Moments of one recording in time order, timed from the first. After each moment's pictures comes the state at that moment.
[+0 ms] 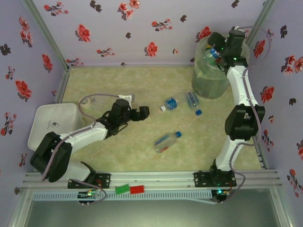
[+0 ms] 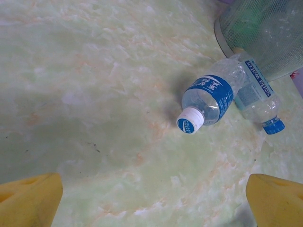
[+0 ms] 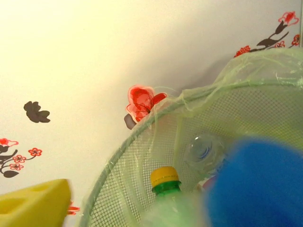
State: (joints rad) left arm -0.67 1.39 0.71 0.14 0.00 -0.59; right arm -0.04 1.91 1.94 -0.31 -0.01 0.49
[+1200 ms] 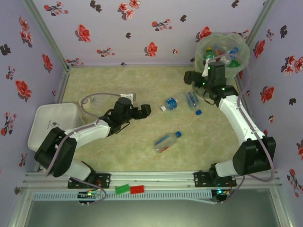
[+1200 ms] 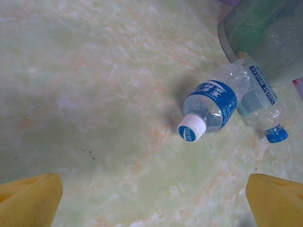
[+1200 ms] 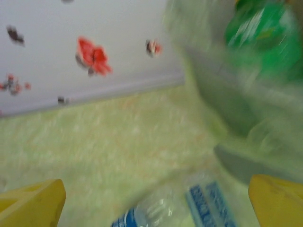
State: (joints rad) left arm -0.67 1.46 0.76 0.16 -0.01 -0.62; right arm 0.21 1.41 1.25 -0.42 -0.09 0.30
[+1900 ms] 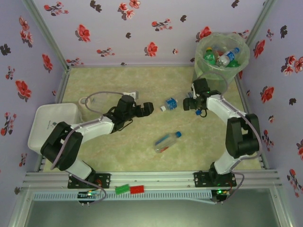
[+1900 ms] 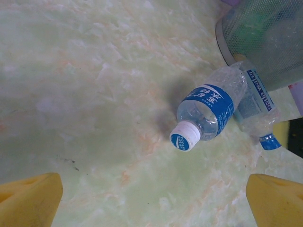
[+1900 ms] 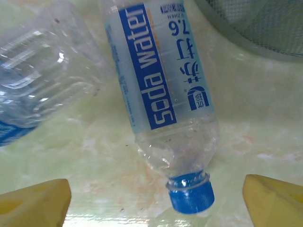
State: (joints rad) left arm -0.67 1.54 0.81 0.18 0.02 -0.67; right arm 0.24 1.67 1.14 -0.59 0.09 0.12
